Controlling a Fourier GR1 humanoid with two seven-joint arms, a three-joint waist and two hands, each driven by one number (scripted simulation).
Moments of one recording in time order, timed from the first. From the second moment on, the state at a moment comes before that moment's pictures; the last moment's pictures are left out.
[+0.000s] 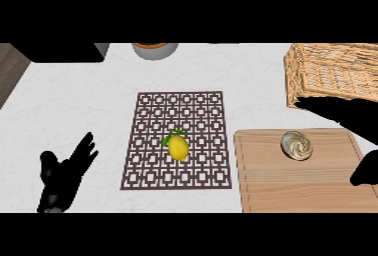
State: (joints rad) left arm 0.09 0.34 -0.17 -1.46 0.23 0.16 0.19; right arm -0.34 -0.86 0.25 -1.64 0.41 0.63 -0.01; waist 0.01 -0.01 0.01
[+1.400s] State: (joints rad) left arm 0.09 0.32 -0.12 -1.47 0.19 0.12 0.22; right arm -0.35 -0.67 0.33 -1.38 0.74 0.50 -0.15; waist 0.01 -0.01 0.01
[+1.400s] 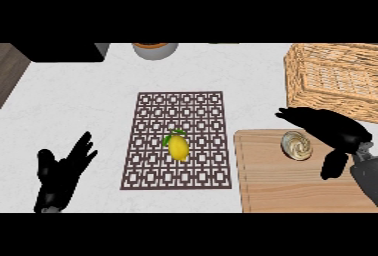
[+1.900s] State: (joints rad) left arm 0.11 0.31 -0.11 -1.49 0.18 0.11 0.23; right arm -0.32 -0.60 0.33 -1.33 0.81 0.44 -0.17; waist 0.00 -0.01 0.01
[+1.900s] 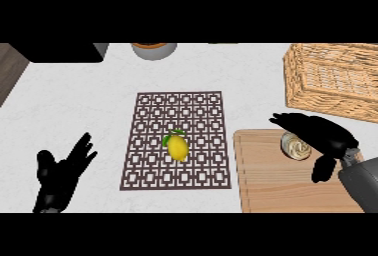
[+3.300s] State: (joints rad) left arm 0.12 0.29 -0.07 -1.50 0.16 0.09 0.24; right arm -0.39 -0.15 0.31 -1.28 1.09 0.29 0.44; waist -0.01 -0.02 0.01
